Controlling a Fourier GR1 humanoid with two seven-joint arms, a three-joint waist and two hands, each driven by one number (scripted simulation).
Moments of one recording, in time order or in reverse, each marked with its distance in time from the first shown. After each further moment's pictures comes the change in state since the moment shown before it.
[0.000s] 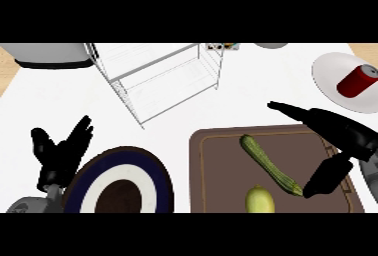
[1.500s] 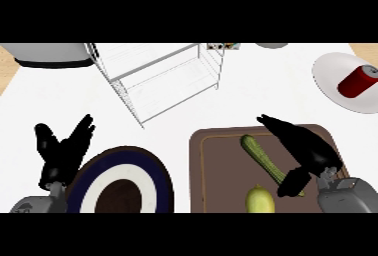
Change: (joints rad) left arm 0.002 -0.086 0.091 -0.042 -0.120 -0.045 0.095; right arm 0.123 0.208 0.057 0.079 0.520 -0.120 -0.076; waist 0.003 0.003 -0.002
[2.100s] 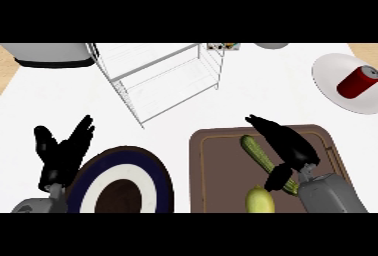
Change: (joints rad) left arm 0.013 -0.029 0.033 -0.017 -0.042 -0.032 0.001; right arm -0.023 0.098 -0.004 0.191 0.122 -0.116 -0.178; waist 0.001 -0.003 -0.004
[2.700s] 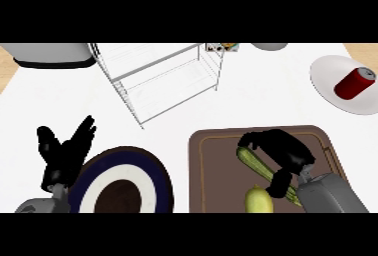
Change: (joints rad) left arm 0.000 -0.022 0.009 0.003 -0.019 0.000 0.002; right arm -0.013 -0.036 0.062 0.003 0.038 0.057 -0.176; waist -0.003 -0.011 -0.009
